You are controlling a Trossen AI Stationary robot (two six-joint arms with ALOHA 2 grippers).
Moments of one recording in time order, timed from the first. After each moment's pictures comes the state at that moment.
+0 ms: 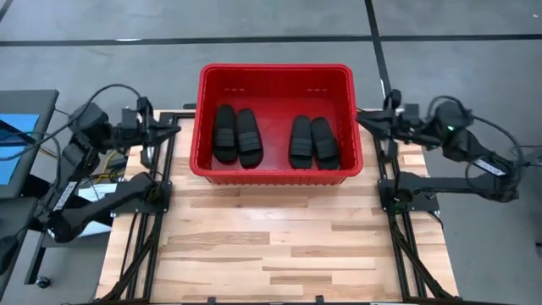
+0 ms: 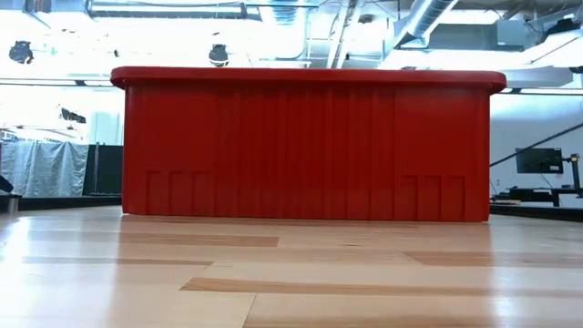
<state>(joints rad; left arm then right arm) 0.85 0.53 1.04 -0.54 0.65 0.12 -0.30 0.66 1.04 -0.30 -0.11 -0.08</state>
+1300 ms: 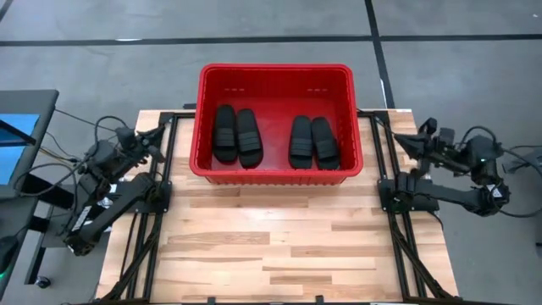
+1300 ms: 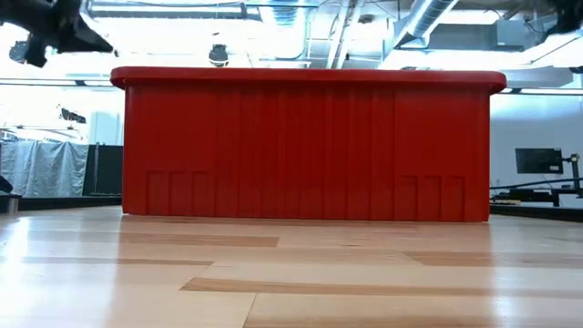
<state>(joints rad) 0.84 0.00 0.57 -0.57 -0.04 -0.29 -0.24 0.00 0.76 -0.64 0.09 0.07</state>
